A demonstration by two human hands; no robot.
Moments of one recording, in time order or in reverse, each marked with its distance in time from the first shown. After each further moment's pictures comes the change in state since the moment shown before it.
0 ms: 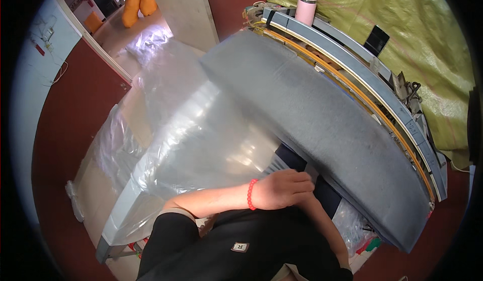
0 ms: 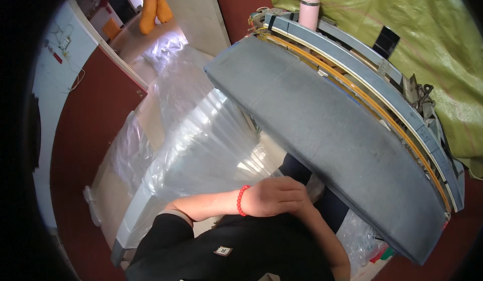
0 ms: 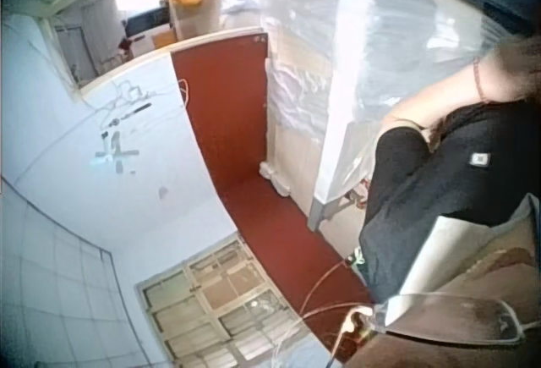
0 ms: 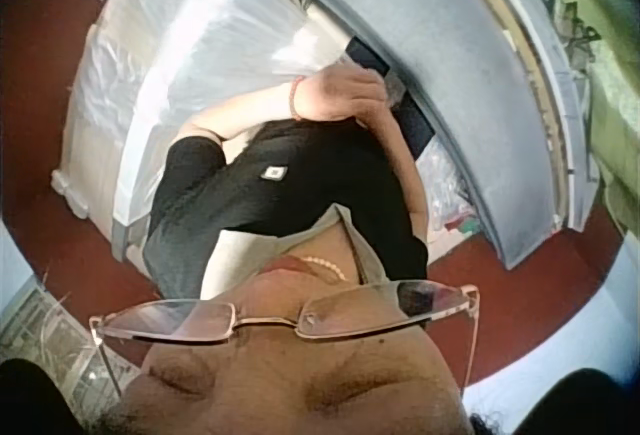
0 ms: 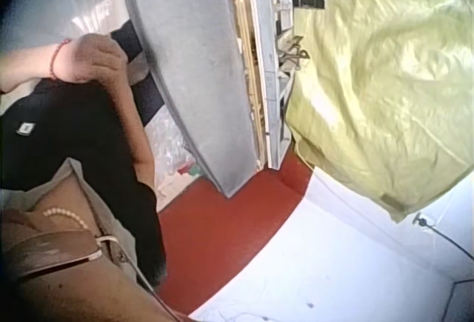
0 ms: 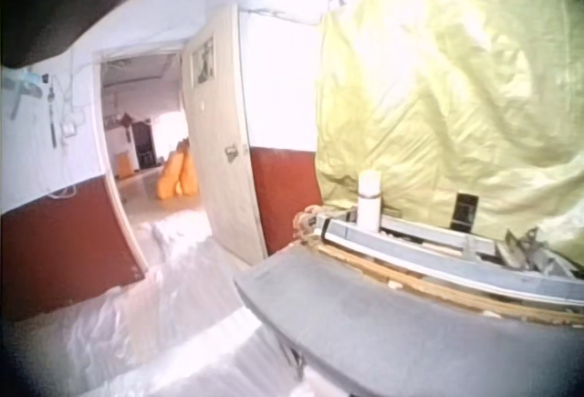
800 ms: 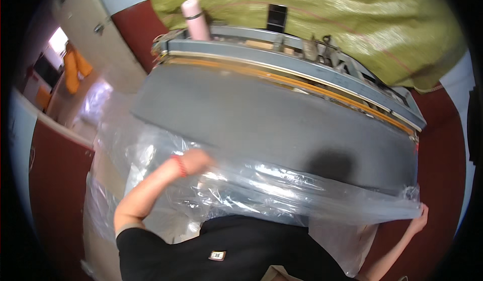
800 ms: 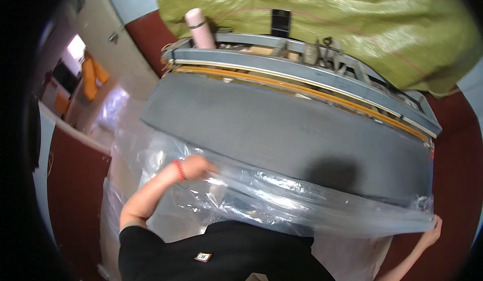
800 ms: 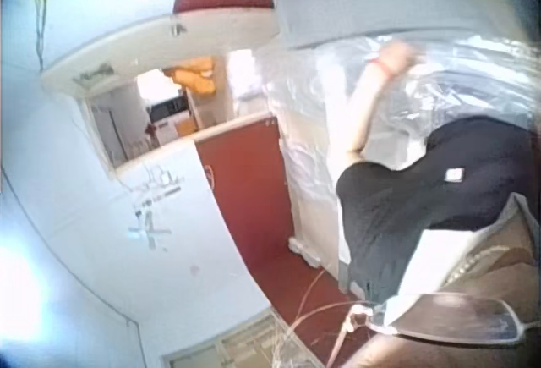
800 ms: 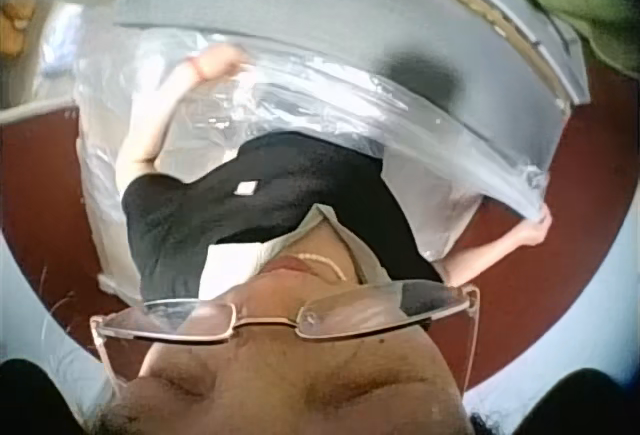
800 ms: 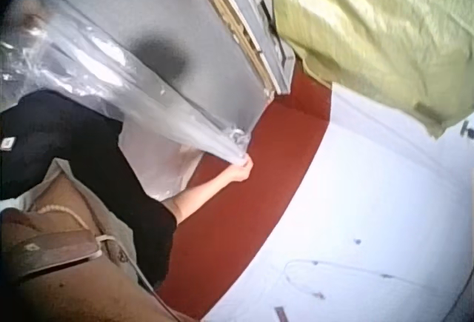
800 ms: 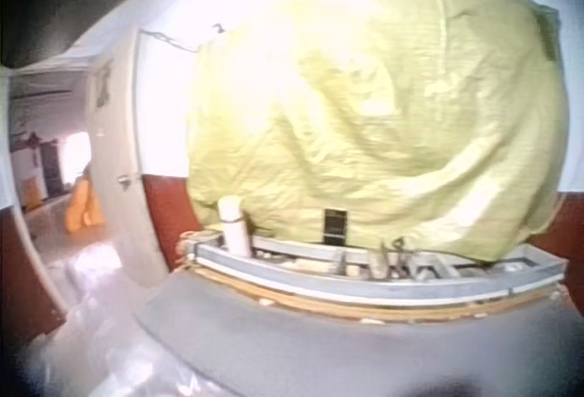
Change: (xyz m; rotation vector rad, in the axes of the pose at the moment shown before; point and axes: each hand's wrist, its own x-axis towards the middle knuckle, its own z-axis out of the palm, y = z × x) left_hand -0.030 -0.110 -0.030 0.095 -0.800 -0.323; right_hand -0.516 -0.069 -0.267 -1.025 1.345 1.102
